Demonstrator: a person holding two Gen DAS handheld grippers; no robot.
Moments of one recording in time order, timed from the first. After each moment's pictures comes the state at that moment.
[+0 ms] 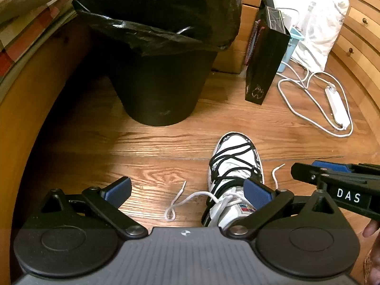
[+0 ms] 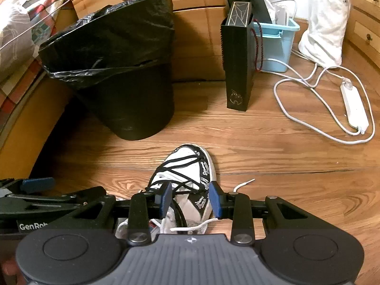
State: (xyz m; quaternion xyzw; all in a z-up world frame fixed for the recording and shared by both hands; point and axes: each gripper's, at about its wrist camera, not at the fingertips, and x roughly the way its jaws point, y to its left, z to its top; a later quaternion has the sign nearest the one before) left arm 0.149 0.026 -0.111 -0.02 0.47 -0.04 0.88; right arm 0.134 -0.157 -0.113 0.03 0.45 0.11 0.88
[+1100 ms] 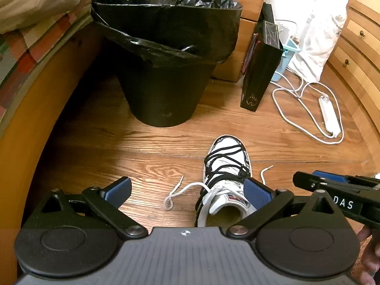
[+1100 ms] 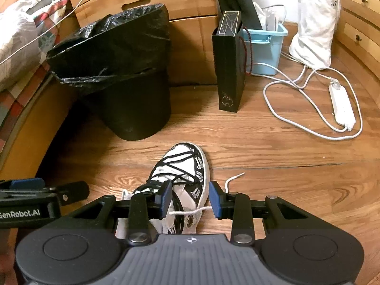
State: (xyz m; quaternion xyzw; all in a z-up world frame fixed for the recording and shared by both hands) left arm 0.115 0.027 -0.073 -0.04 0.46 -0.03 0.89; right arm 0.103 -0.169 -0.090 0.04 0.45 0.10 0.89
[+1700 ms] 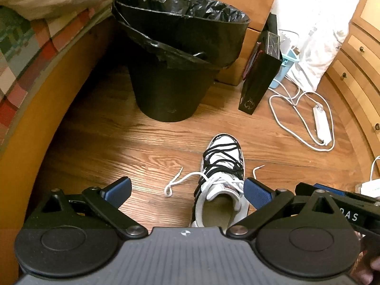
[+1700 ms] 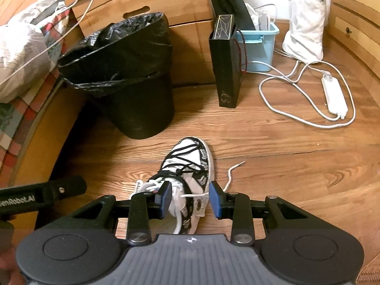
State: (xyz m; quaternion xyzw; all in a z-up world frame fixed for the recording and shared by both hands) left arm 0.086 0.046 -0.047 -0.09 0.46 -0.03 0.88; right arm 0.068 -0.171 -0.062 0.07 0.45 0.10 0.88
